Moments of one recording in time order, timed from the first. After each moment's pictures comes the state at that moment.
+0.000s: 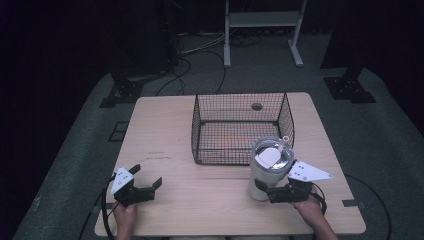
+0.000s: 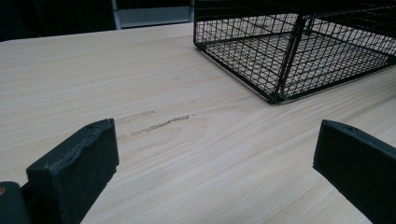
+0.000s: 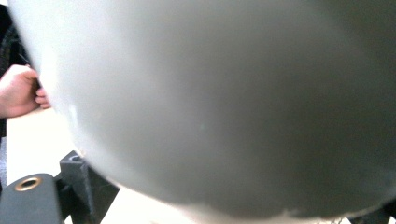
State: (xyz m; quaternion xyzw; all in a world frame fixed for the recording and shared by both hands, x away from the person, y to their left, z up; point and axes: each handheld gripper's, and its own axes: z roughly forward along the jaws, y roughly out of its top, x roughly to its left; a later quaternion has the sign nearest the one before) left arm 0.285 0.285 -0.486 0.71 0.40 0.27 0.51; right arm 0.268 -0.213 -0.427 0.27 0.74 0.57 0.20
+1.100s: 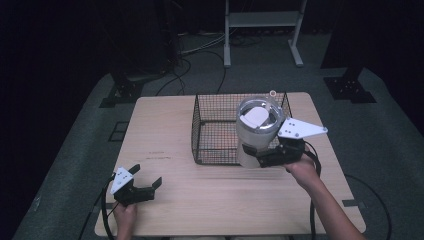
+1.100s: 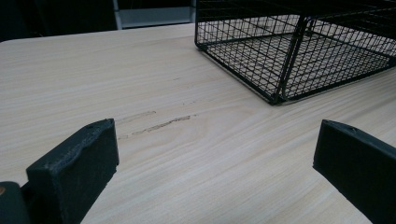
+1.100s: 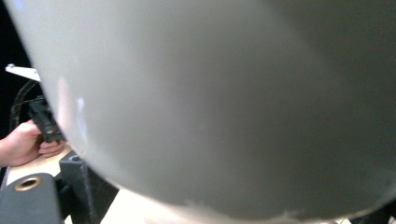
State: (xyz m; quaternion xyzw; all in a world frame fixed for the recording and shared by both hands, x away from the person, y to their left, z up) left arm 0.285 0.285 -0.486 0.70 0.41 0.27 0.51; right arm 0.319 -0.182 -0.325 0.22 0.75 0.59 0.21
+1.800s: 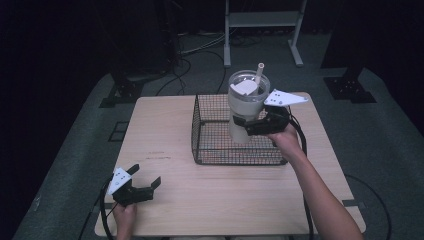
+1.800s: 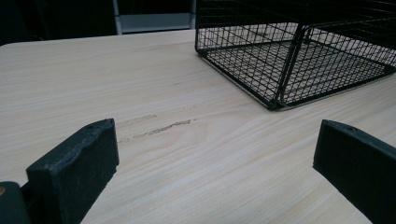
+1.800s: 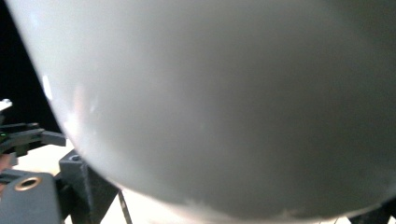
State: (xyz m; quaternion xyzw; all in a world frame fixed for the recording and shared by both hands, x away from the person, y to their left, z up) left arm 0.284 0.288 -0.486 0.70 0.41 0.27 0.53; right arm 0.396 -0.163 -0.316 0.25 0.74 0.59 0.21
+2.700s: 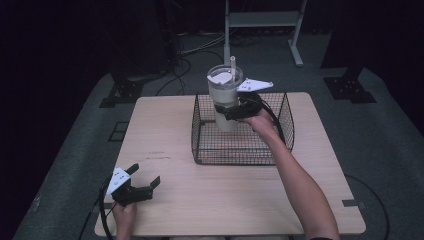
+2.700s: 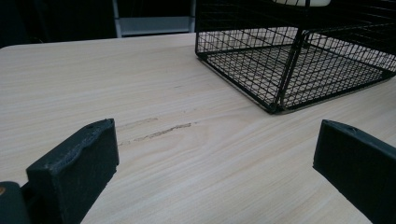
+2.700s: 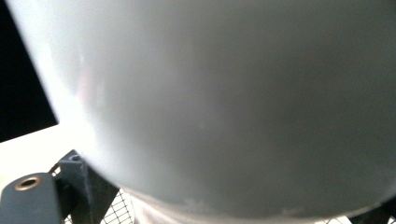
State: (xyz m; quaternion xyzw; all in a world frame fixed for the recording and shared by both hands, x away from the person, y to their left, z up) left arm 0.284 0.290 -0.485 0.69 0.40 0.27 0.53; right arm 0.474 -0.112 -0.339 0.26 0.76 0.55 0.21
